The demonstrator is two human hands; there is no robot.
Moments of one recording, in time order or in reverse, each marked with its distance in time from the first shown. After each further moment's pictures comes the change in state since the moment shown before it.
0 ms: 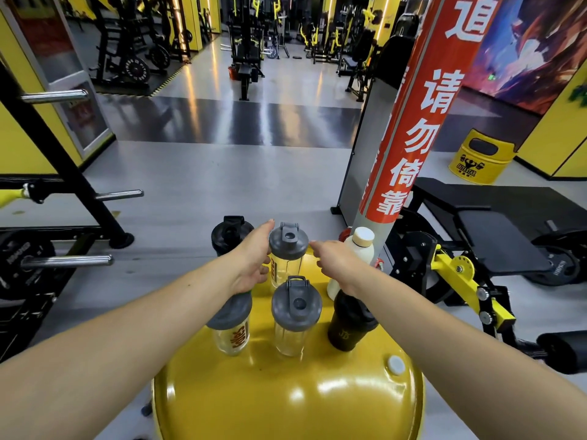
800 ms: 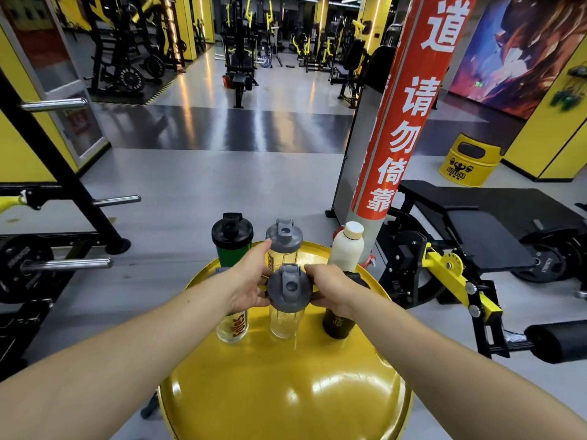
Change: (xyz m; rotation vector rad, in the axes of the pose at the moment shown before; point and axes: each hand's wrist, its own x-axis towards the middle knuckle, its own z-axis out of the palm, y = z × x) left_hand -0.044 -0.037 0.005 -0.052 -0.084 -0.157; right_hand -0.056 0.027 0.019 0.295 -0.108 0.181
